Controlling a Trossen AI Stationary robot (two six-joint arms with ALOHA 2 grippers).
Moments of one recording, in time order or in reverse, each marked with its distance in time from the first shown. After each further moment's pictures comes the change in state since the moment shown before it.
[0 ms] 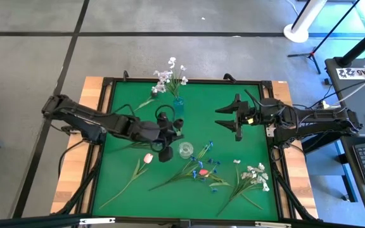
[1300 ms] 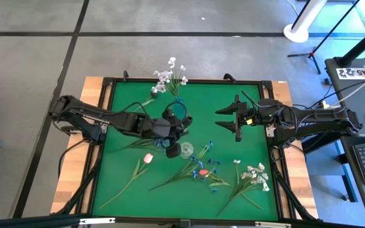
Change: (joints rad) left arm 0.058 0.101 0.102 -0.067 0.007 0.042; right arm 0.000 0.000 0.000 -0.043 0.000 0.000
